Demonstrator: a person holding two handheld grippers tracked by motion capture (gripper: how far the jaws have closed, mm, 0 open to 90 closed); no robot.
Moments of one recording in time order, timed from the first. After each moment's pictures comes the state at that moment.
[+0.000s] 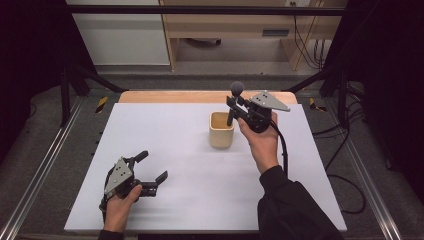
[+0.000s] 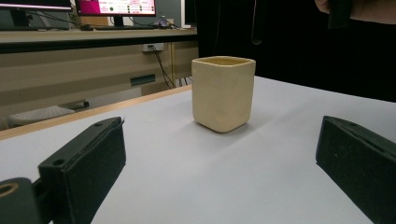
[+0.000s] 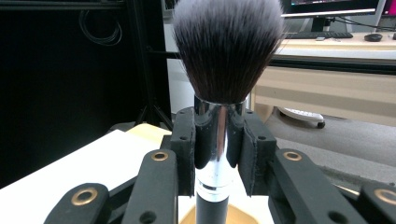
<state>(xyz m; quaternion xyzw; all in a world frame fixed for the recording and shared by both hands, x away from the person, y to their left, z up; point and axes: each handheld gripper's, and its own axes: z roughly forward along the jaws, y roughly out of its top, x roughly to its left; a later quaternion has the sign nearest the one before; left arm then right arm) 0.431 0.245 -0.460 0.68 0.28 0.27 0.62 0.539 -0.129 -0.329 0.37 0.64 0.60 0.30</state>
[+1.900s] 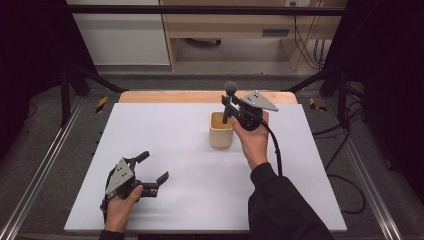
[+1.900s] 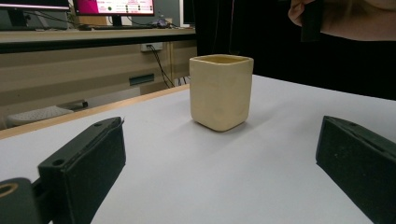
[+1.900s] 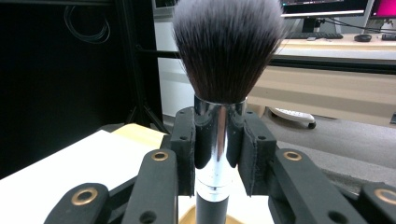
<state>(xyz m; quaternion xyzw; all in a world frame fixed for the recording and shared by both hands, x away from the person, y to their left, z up) 0.430 0.243 -0.462 0.68 0.27 0.27 0.62 0.561 -0.113 -0.350 0.38 0.64 0.59 0.31</state>
